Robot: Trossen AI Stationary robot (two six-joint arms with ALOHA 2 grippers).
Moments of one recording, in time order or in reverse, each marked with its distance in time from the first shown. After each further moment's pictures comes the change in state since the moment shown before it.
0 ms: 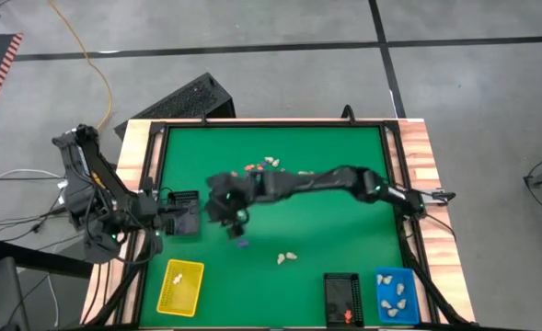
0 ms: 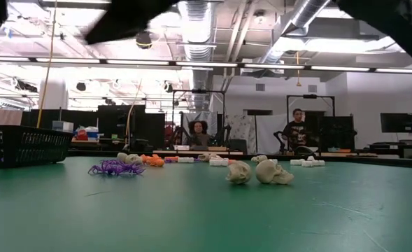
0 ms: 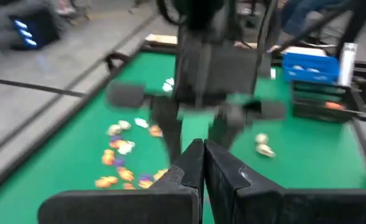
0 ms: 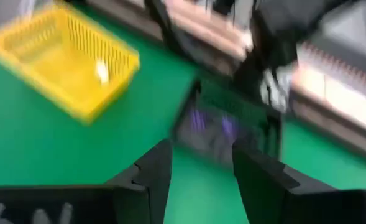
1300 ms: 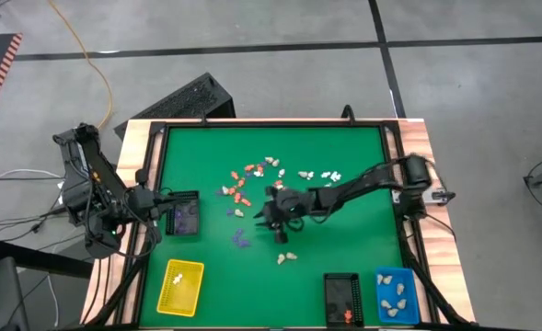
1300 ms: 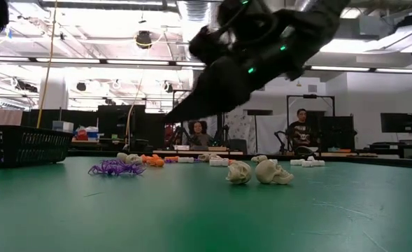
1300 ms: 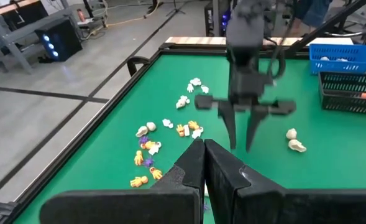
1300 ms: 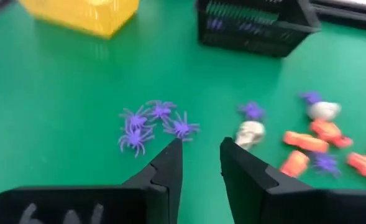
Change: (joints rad) left arm -0.008 -0.036 0.000 -0.155 -0.027 -0.040; right arm 0.036 -0.403 -1.279 1.044 0.056 0.276
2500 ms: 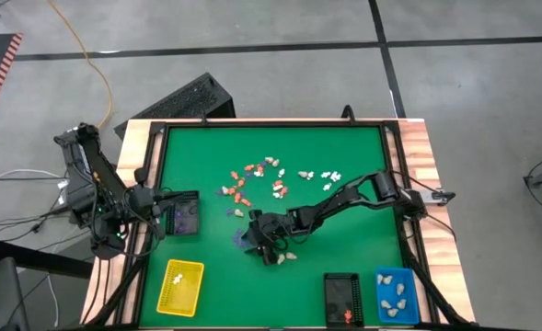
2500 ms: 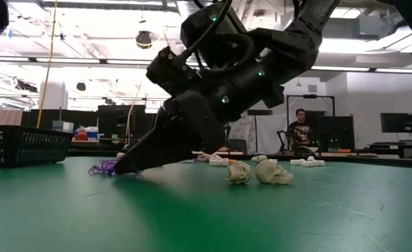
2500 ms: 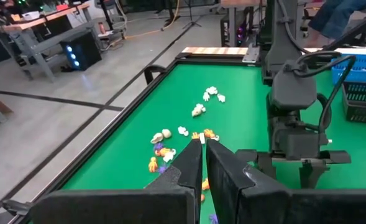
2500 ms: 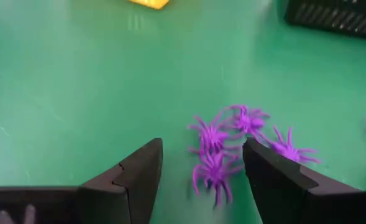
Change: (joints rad) left arm 0.002 -0.015 -0.063 -0.007 -0.083 -0.048; right arm 0.088 0.272 0.193 0.035 -0.034 0.042
